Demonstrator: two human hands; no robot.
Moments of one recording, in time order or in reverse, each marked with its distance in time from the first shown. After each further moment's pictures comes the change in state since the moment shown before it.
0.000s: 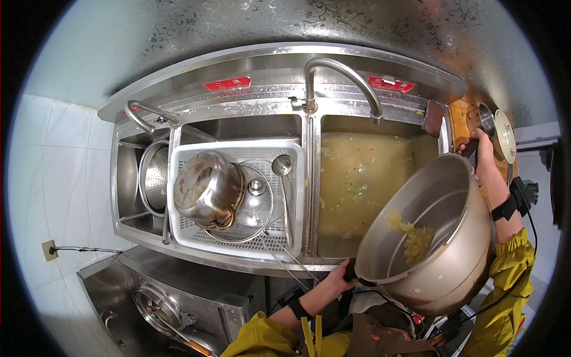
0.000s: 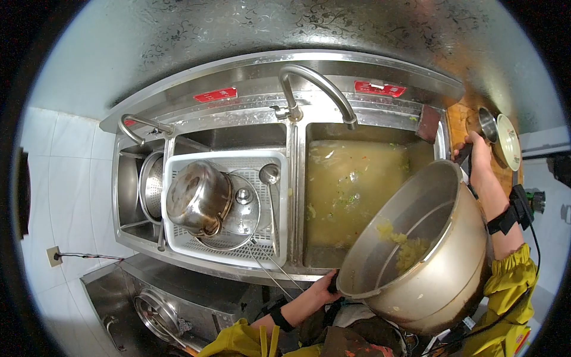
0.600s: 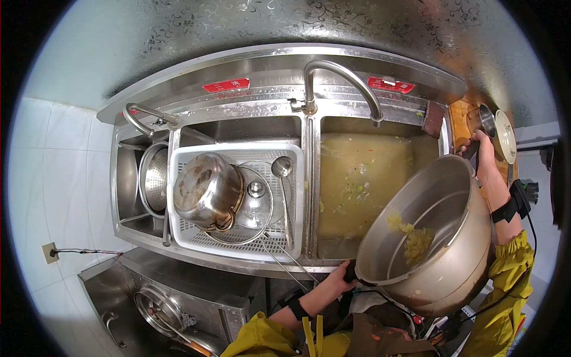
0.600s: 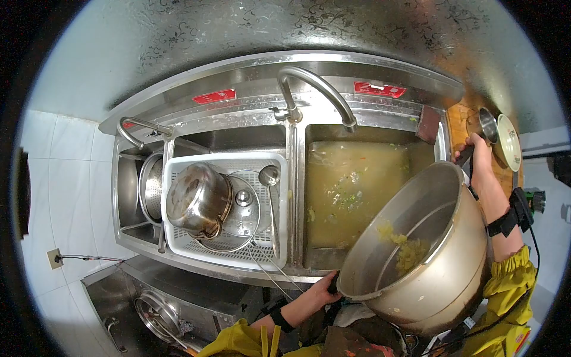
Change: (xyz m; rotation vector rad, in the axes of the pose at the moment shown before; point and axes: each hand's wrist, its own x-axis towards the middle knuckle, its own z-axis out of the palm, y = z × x) left_hand -0.023 0.001 0.017 -0.014 0.103 -0.009; right_hand 0.001 0.000 -0.003 0.006 -0.027 -0.006
